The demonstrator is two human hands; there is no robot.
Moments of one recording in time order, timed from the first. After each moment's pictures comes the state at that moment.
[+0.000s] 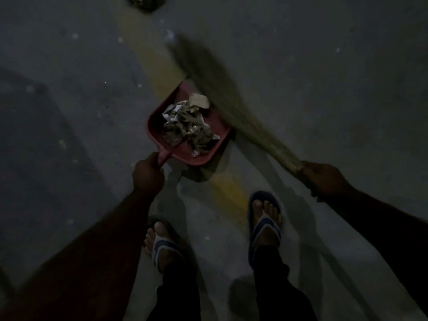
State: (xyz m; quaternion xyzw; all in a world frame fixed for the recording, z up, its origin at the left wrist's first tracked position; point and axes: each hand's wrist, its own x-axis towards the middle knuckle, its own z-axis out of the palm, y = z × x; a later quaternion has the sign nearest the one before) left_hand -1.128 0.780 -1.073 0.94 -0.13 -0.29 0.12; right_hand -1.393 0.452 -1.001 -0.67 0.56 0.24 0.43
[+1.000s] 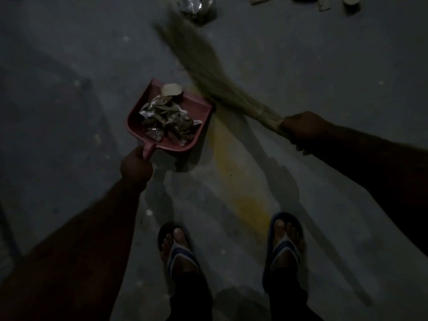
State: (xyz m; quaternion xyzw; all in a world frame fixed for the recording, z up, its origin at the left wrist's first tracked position) left_hand -1.044 0.839 -1.052 0.93 0.08 -0.25 0.25; right_hand -1.167 0.449 -0.999 -0.75 0.43 0.33 0.39
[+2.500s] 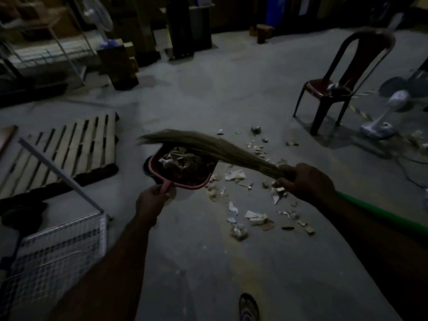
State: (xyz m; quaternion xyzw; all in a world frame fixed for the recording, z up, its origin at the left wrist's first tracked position) left_hand -0.716 0.835 -0.330 0.86 0.02 -0.13 0.49; right_hand -0.914 0.483 -0.269 -0.96 0.26 -0.01 0.10
